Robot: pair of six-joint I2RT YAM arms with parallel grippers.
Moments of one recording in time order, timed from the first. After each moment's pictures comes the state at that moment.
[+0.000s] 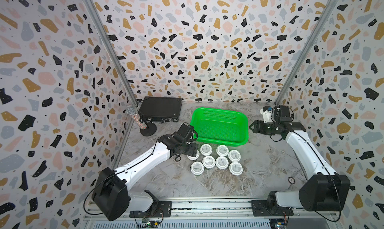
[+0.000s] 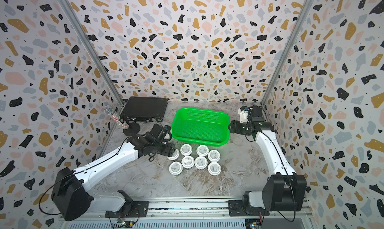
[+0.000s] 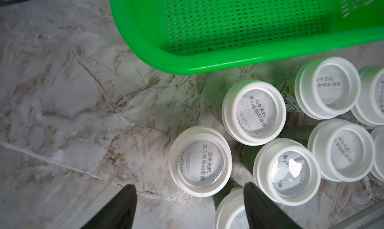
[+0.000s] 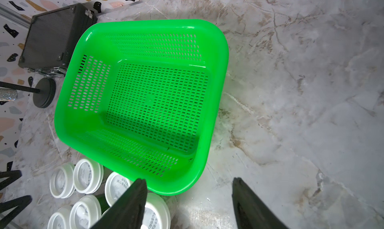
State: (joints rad) left arm -0.65 1.36 1.03 -0.75 -0.05 -0.28; right arm 0.03 1.32 1.18 -0.75 -0.37 0.14
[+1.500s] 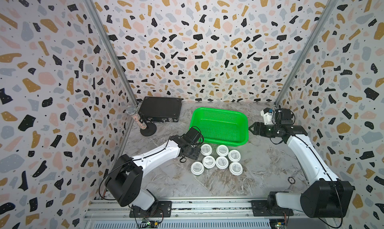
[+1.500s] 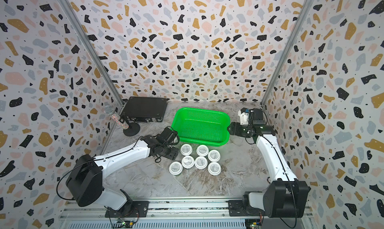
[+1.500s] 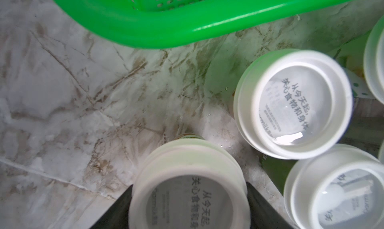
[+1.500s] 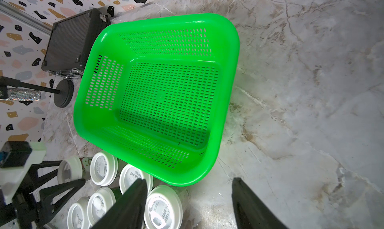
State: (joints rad) left arm -0.70 1.48 1.03 -0.72 -0.11 -0.26; right arm 0.03 1.29 1.15 -0.73 -0.42 0.18
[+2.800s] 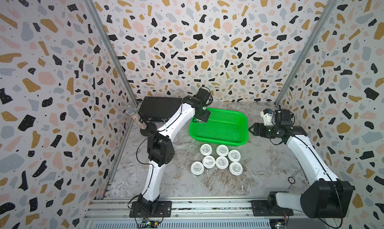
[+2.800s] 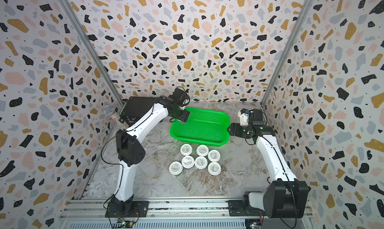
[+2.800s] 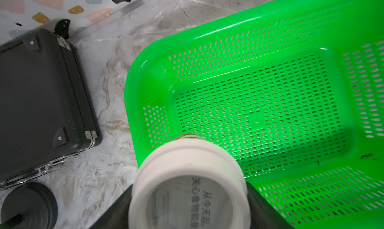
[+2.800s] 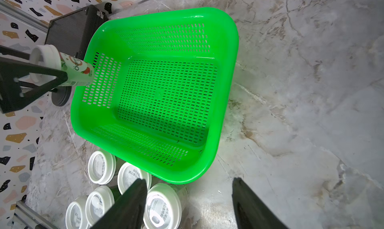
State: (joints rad) left arm -0.55 2.21 2.26 -1.12 -0.11 -0.06; right arm 0.03 1.29 1.13 -0.73 -0.41 0.18
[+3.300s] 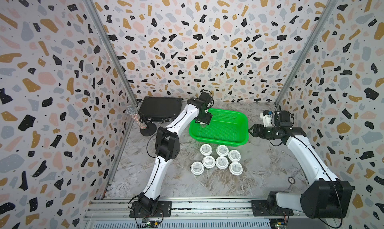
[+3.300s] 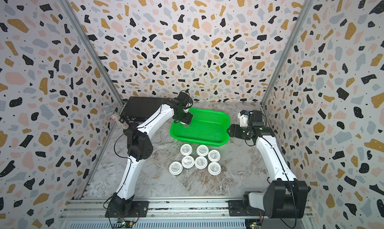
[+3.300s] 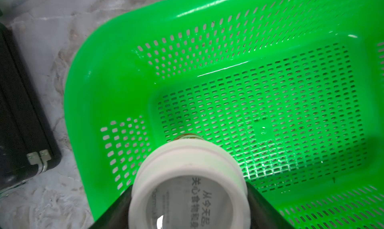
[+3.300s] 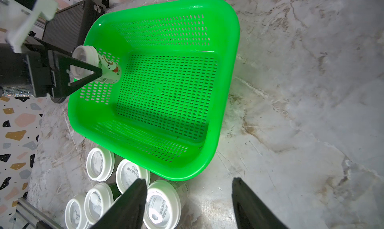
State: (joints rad) left arm -0.54 2.39 2.36 -1.12 -0.04 -0.06; right arm 0.03 1.28 1.11 -0.72 -0.42 0.18
